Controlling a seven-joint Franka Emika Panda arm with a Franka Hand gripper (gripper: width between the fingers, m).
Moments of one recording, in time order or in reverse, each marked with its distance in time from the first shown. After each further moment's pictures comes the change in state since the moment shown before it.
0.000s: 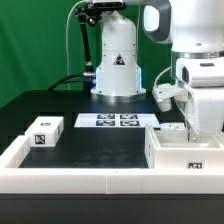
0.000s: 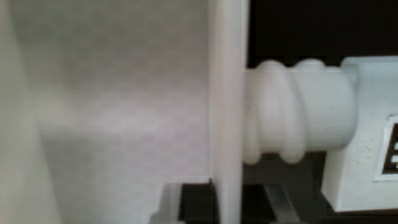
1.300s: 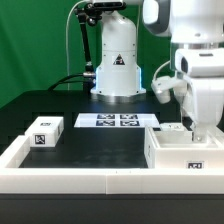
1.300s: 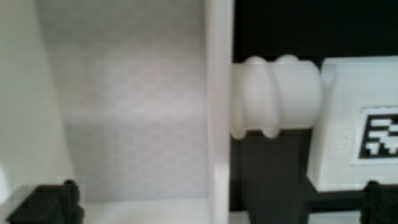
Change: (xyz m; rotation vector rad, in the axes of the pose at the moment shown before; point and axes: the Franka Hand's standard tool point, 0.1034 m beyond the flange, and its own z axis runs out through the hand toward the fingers) arm 0.000 -0.003 -0.026 -0.026 -0.008 -0.003
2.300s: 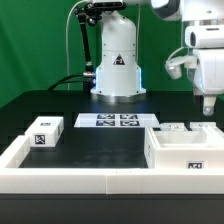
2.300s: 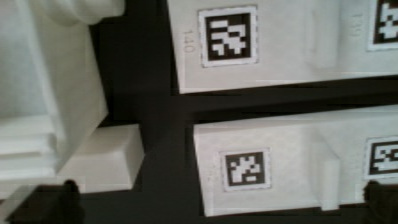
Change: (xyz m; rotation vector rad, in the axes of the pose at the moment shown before) arm 0.037 -0.058 -0.017 -0.041 0.032 0.084
